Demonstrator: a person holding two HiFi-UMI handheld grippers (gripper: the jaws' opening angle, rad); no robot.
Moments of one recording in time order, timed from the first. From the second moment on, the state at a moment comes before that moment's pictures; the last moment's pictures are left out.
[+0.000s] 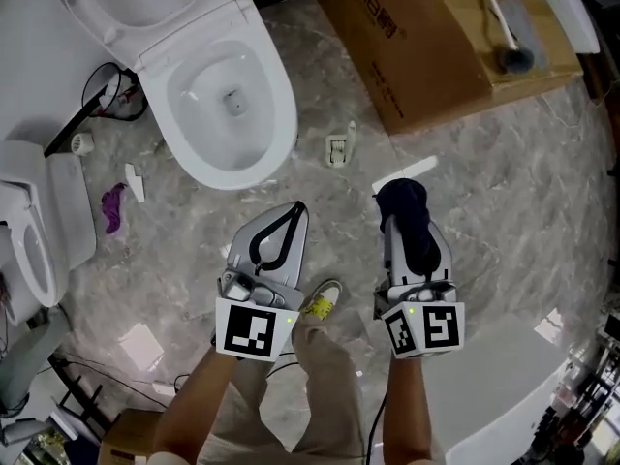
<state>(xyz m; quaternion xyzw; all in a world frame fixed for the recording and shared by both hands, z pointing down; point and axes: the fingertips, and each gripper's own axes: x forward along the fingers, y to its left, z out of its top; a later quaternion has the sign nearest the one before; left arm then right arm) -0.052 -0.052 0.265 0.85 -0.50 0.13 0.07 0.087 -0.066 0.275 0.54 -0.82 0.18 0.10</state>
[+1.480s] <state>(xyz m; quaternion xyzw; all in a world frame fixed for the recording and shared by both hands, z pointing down) 0.013 -0.160 0.536 0.90 -0.43 0.01 -0.02 0.092 -0.206 0.514 0.50 -0.75 -0.29 0.32</state>
